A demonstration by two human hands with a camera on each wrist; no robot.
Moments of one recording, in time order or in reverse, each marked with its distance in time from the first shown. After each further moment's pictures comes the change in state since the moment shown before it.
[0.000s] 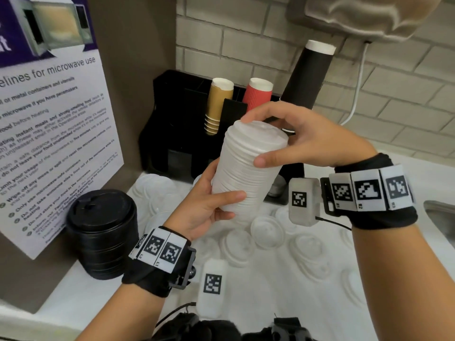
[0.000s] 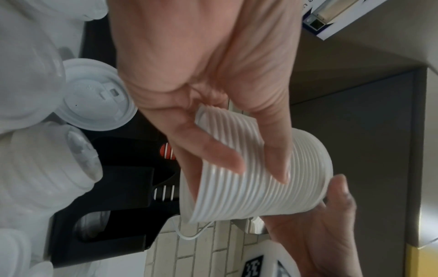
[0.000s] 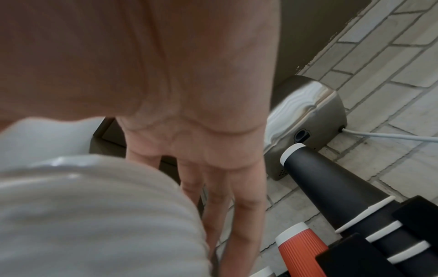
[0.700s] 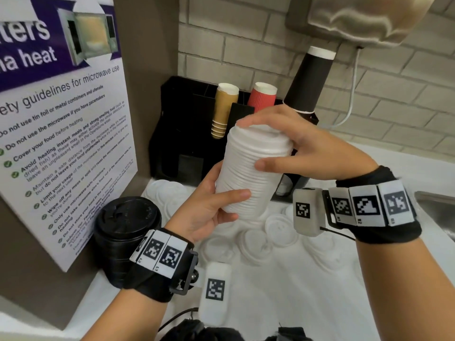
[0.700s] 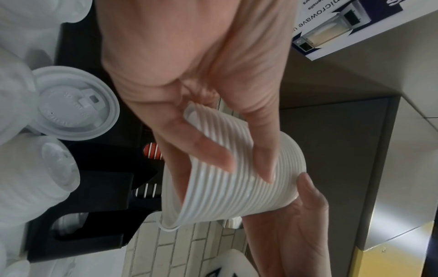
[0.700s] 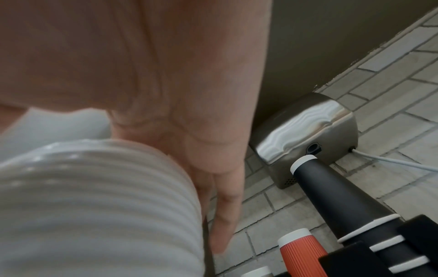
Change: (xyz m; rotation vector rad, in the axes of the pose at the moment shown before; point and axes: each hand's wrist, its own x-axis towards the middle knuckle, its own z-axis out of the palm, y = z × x) left_hand -0.018 0.022 -0.028 -0.047 -0.070 -0.056; right_hand 0.002 -0.030 0.038 -0.148 0.067 0.002
